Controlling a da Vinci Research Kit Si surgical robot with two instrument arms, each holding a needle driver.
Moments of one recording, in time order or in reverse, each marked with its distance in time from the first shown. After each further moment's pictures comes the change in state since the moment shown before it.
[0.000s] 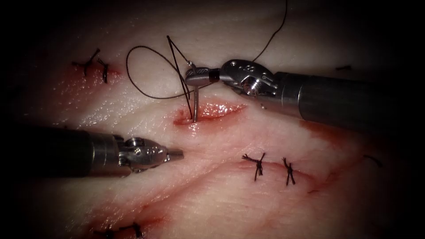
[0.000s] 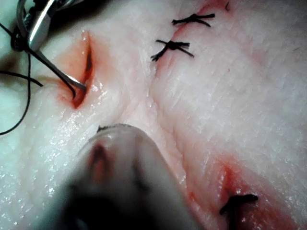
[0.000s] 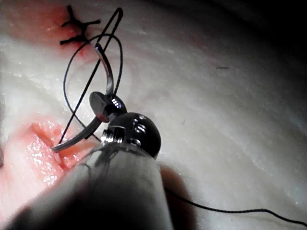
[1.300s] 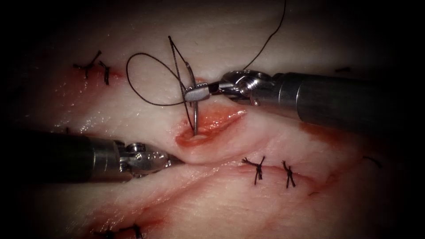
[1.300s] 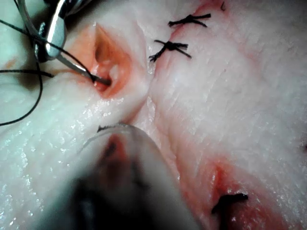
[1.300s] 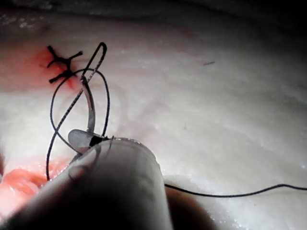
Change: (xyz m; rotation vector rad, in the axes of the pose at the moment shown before) right arm -0.003 -0.007 0.002 0.251 -0.051 0.588; left arm 0.000 0.000 0.000 -0.006 -0.007 0.000
